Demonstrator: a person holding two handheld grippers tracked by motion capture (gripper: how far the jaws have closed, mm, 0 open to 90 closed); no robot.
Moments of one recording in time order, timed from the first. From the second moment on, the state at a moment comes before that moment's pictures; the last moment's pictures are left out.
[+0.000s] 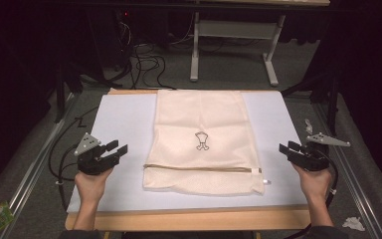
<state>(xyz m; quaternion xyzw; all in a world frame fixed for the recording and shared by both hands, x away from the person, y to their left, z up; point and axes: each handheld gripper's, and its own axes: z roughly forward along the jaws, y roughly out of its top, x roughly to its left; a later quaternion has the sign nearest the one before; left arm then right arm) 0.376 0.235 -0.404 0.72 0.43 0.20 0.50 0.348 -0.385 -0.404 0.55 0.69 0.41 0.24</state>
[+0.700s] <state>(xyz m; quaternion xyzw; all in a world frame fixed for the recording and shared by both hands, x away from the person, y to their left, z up) 0.388 0.247 -0.421 0.71 0.47 0.20 0.49 0.345 -0.403 -0.421 0.57 0.67 0.42 0.24</state>
